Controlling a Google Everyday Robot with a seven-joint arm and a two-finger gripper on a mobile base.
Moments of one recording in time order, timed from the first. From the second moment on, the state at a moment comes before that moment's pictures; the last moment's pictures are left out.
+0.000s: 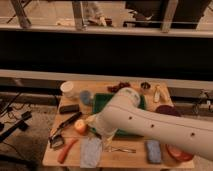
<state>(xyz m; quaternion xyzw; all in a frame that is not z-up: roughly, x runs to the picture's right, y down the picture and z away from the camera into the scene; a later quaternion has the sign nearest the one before) -0.058 0.185 0.616 -0.18 -0.28 -0.35 0.88</state>
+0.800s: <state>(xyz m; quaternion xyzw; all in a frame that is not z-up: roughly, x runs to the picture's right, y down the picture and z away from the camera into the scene) -0.129 0.204 0.655 -0.20 -0.34 -0.38 0.84</state>
